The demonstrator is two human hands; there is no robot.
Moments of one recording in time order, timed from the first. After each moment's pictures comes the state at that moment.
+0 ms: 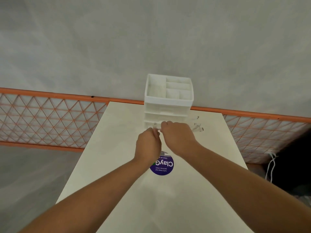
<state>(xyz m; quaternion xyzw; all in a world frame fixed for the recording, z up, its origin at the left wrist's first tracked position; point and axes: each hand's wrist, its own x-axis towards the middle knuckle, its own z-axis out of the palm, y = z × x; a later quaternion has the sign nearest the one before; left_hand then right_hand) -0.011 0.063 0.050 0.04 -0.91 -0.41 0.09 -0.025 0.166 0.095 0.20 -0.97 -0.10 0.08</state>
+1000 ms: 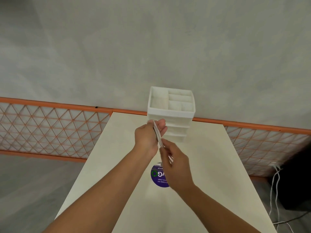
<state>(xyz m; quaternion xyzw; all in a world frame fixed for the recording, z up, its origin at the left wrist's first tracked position) -0.032 0.059 0.115 0.20 -0.39 -0.90 -0.02 0.031 0.150 0.058 0.08 -0.86 0.48 0.15</state>
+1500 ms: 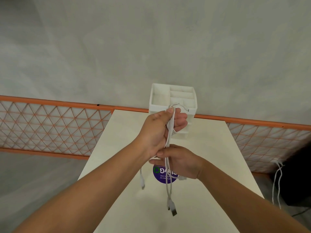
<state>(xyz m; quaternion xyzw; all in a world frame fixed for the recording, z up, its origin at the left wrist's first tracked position) -0.004 0.060 0.151 0.02 -0.44 -0.89 -0.11 0.014 0.164 0.101 0.11 -0.59 0.72 -0.34</state>
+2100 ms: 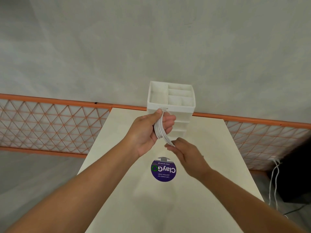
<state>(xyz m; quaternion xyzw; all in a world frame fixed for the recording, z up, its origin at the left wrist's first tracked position) -0.006 0.038 0.145 0.04 -0.47 -0.87 -0.15 0.001 0.205 0.049 0.25 -0.89 0.36 0.10</state>
